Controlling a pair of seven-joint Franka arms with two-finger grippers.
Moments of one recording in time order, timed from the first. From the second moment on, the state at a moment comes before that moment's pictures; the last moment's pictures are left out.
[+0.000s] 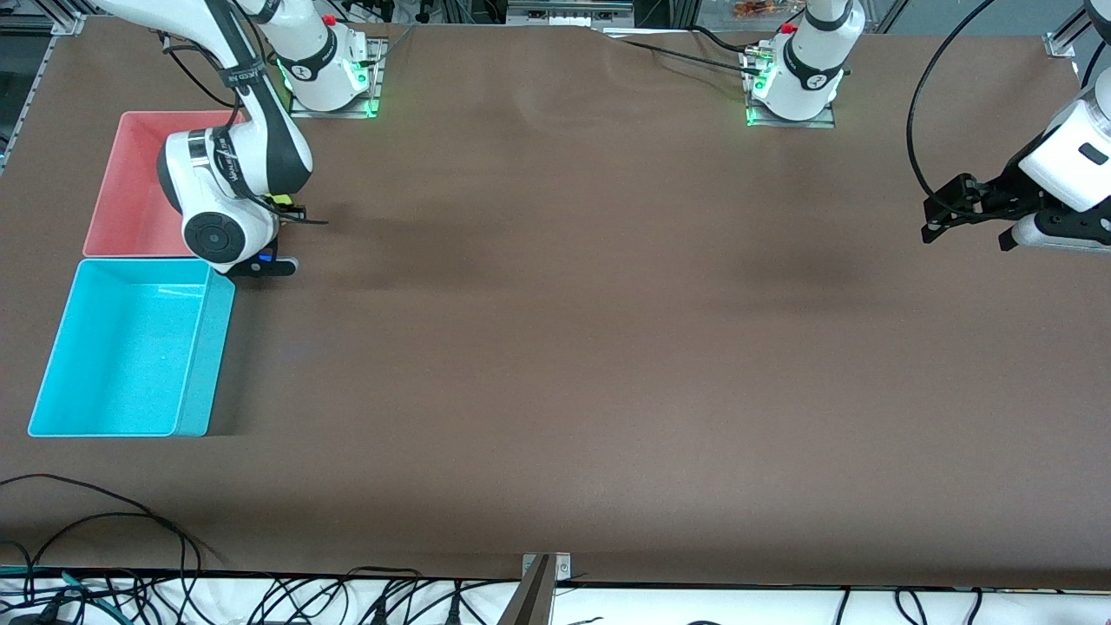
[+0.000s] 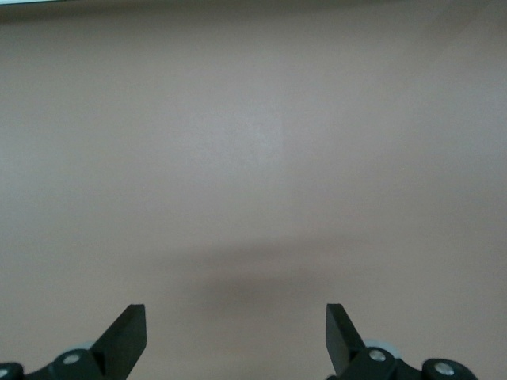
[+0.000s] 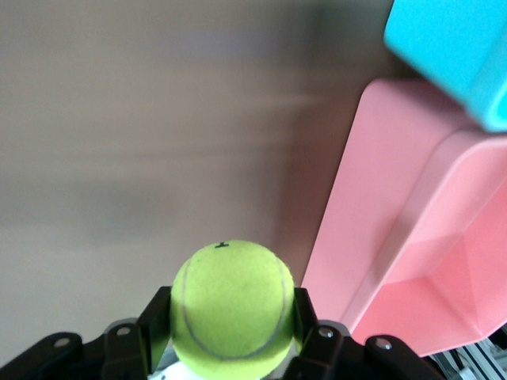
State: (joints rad) left arm -0.07 -0.01 0.04 -1.65 -0.01 1.70 0.05; right arm 0.18 0.21 -0.05 -2.21 -0.21 1.82 0.22
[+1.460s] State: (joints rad) left arm -0.07 -0.01 0.03 -1.65 -0.01 1.70 0.05; right arm -0.12 0.42 -0.10 -1.84 -0.20 2.05 -0.05
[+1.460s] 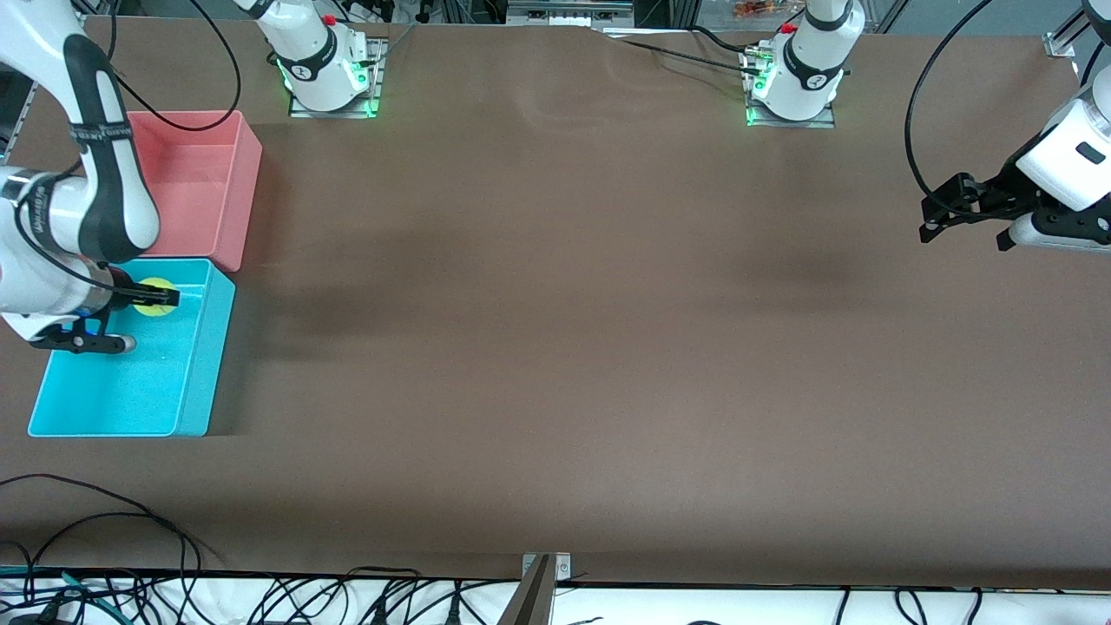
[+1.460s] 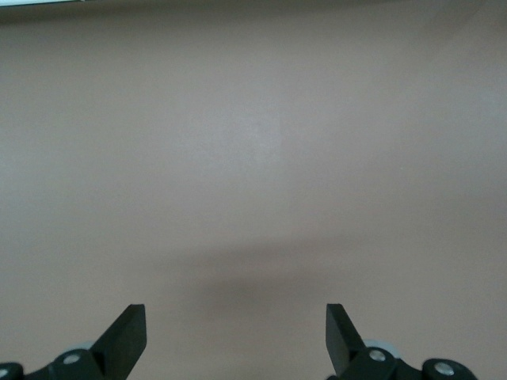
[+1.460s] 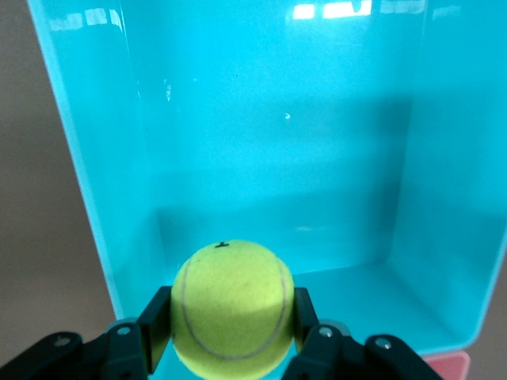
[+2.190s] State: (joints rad) left arm -0.08 -0.01 0.03 -1.65 -0.01 1.70 0.05; right arm -0.16 0.53 -0.10 -1.83 -0.18 2.08 -0.05
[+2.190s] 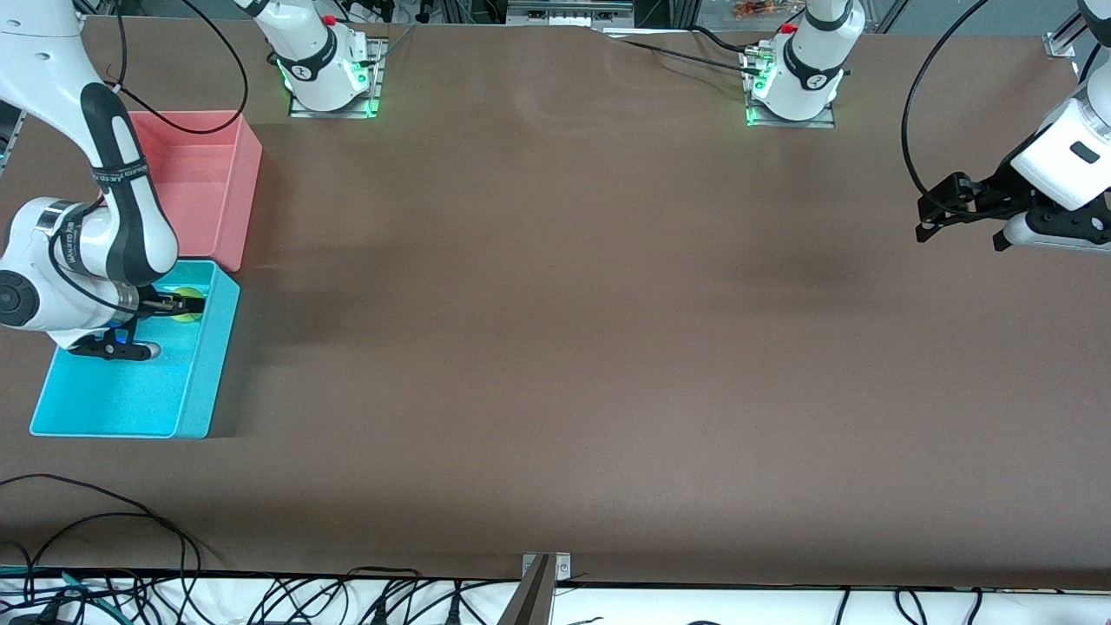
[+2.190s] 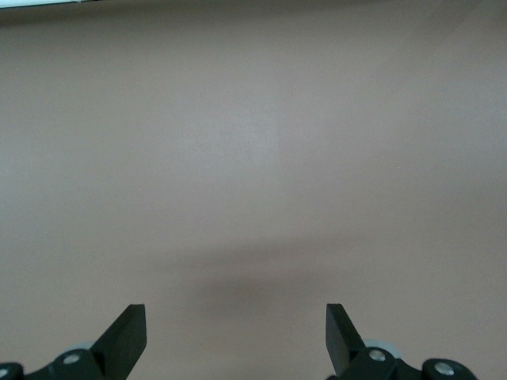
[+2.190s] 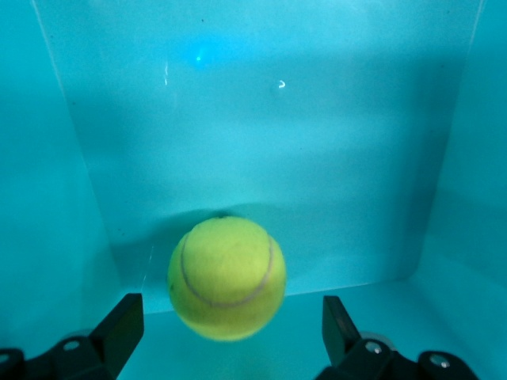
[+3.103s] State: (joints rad) left arm -0.08 -0.01 0.03 -1.65 -0.01 1.70 0.05; right arm -0.15 0.51 -0.05 -1.44 -0.17 1.66 -0.13
